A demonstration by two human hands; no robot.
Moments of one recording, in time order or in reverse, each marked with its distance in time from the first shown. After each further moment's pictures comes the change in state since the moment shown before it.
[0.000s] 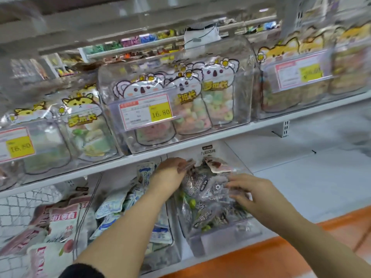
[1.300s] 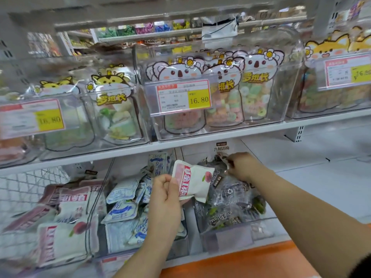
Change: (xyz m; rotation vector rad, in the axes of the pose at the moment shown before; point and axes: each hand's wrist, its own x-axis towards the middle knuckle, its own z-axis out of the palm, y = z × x) left_hand -0.105 0.001 -0.007 -1.103 0.354 -0.400; right_hand 0.121 0.007 0.041 -0.552 -0.328 0.190
